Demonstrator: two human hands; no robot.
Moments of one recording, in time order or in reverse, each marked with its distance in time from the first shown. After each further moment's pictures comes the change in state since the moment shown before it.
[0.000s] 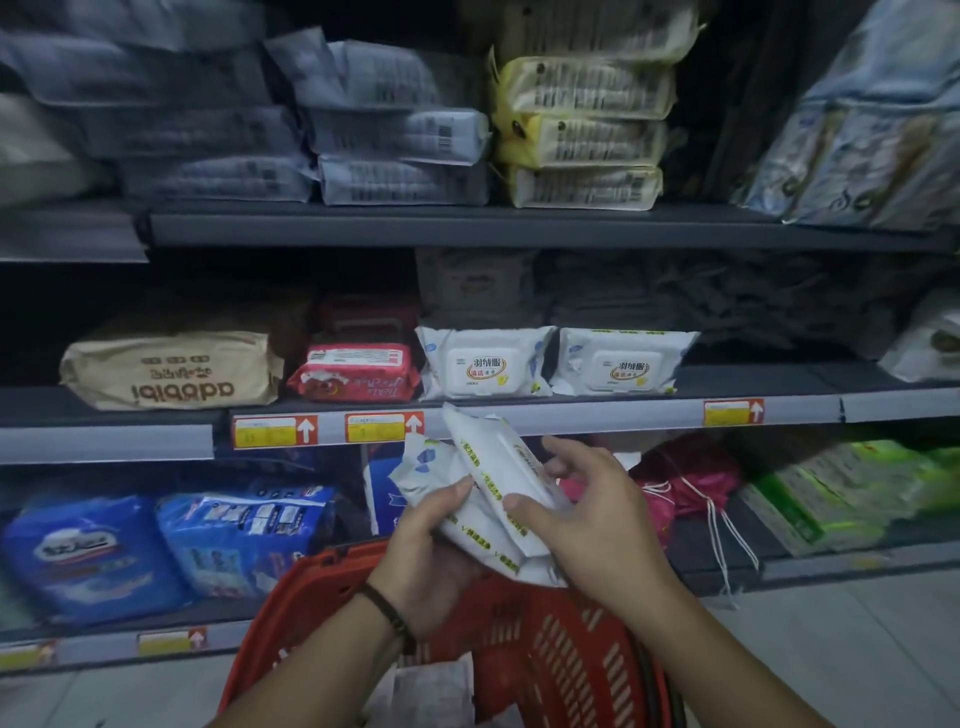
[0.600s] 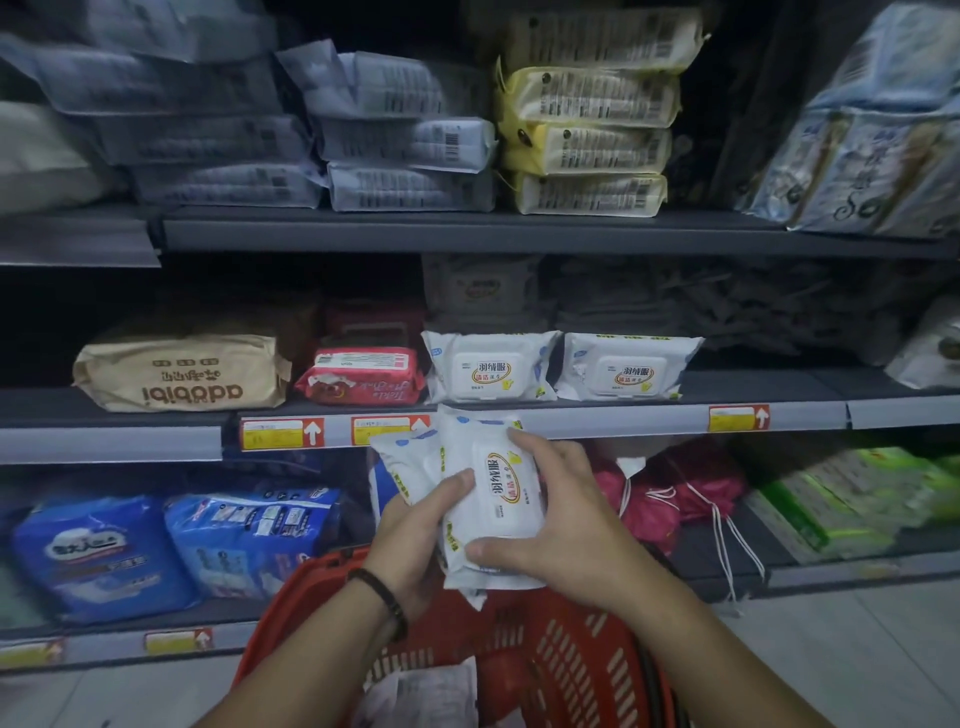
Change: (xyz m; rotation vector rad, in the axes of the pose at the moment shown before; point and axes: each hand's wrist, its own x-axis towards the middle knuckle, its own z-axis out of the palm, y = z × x) left_hand 0.006 0.013 -0.006 0.167 0.179 0.037; right_hand 0.006 -0.001 0.010 -0.034 -0.289 -0.141
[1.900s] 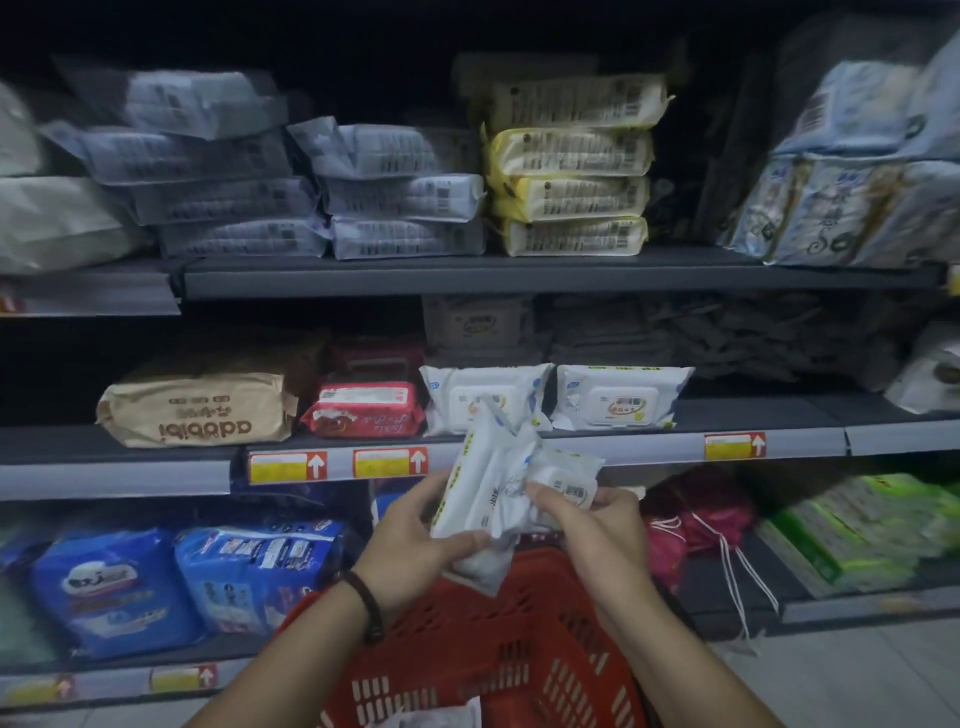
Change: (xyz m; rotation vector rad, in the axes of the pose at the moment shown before) left_hand 0.002 0.021 -0.002 0.702 -0.146 0.338; right_hand 0.027 0.047 0.004 0.579 0.491 0.390
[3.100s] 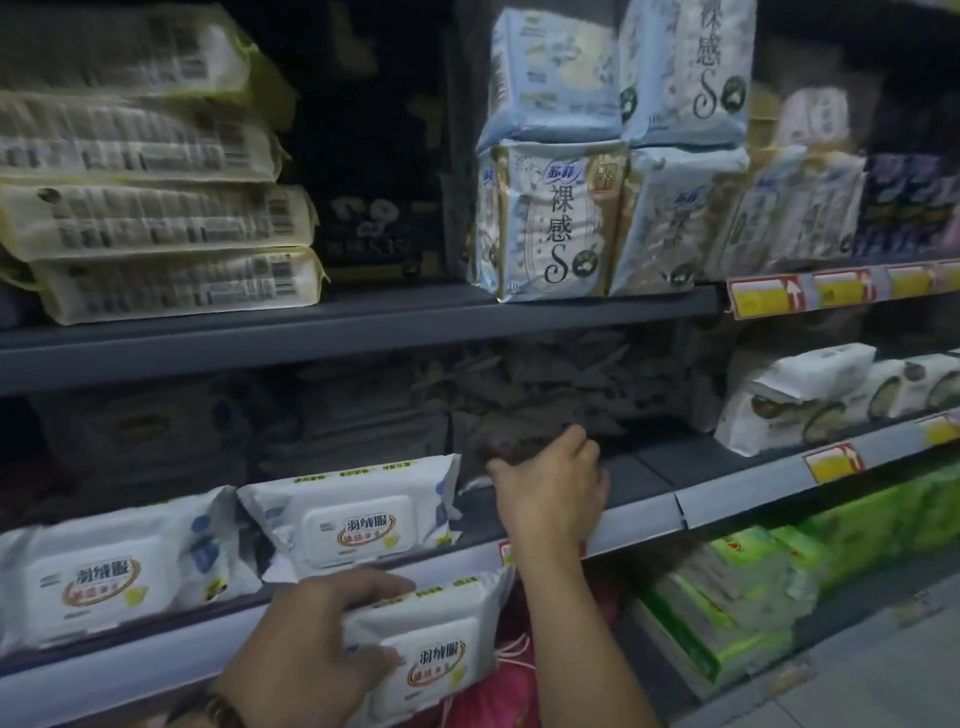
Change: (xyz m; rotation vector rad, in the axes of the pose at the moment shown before) left_hand 0.177 0.024 0.190 0.776 -0.190 0.187; right_hand 0.286 -0.017 -0.148 -0.732 0.639 -0.233
